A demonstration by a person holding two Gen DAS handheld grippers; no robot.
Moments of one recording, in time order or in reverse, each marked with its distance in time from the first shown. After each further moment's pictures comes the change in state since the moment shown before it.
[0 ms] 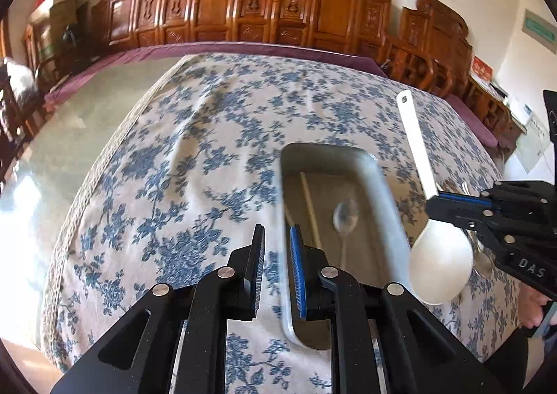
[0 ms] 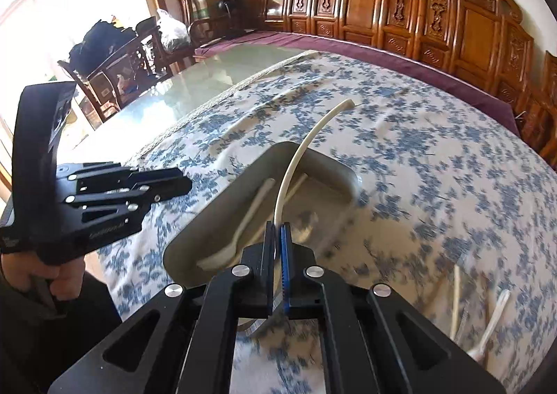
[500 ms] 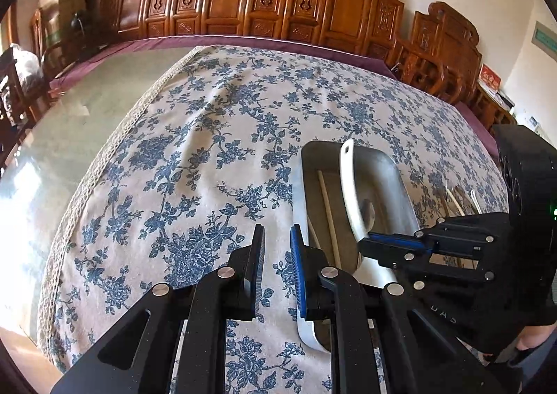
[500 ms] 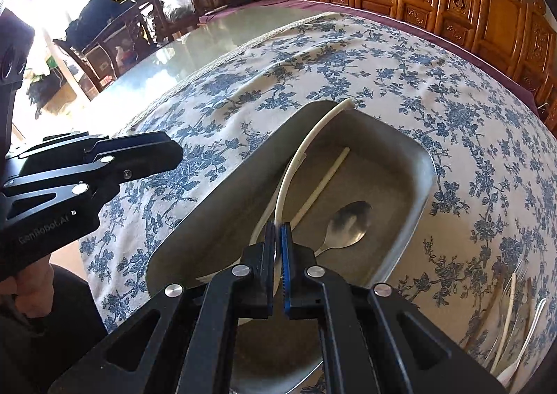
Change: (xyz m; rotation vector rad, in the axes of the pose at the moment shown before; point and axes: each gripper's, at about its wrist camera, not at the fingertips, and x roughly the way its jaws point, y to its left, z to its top) left arm 0.003 0.015 0.000 -0.035 0.005 0.008; right arm 0.073 0.025 -0.004 -0.013 0.111 0.020
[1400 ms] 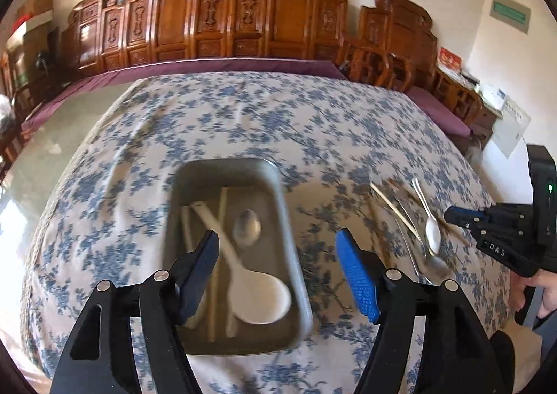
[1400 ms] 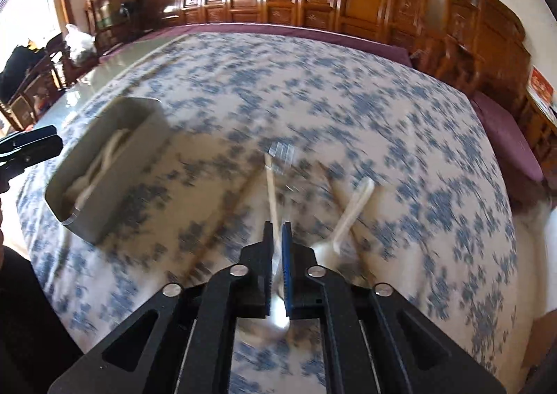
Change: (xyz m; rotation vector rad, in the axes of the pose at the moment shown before) left arm -0.012 -0.127 -0.008 0.154 -0.048 -0.080; right arm -0.139 -0.165 -0.139 0.242 -0.077 -0.348
